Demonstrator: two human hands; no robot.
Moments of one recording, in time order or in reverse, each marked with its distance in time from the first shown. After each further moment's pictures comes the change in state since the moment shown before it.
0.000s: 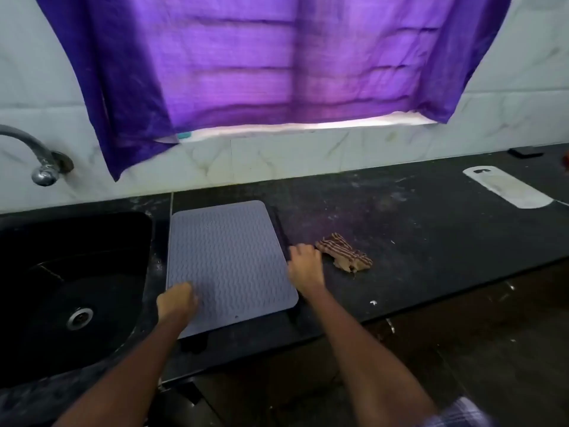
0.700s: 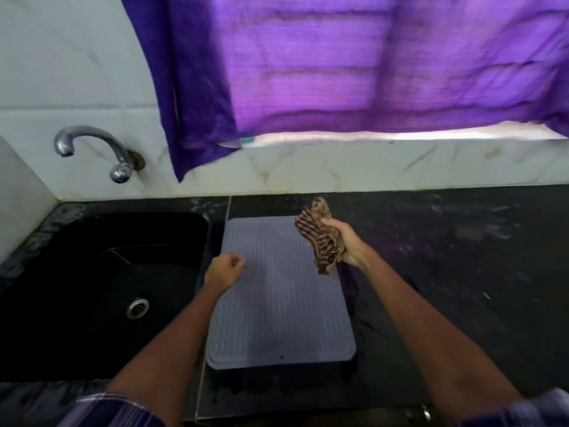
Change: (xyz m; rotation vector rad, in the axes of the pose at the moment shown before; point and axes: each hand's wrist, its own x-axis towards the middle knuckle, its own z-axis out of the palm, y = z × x) left_hand 0.109 -0.016 -0.042 -0.652 0.033 -0.084; right_hand 0.152 -0.023 -0.048 1.731 -0.602 0.316
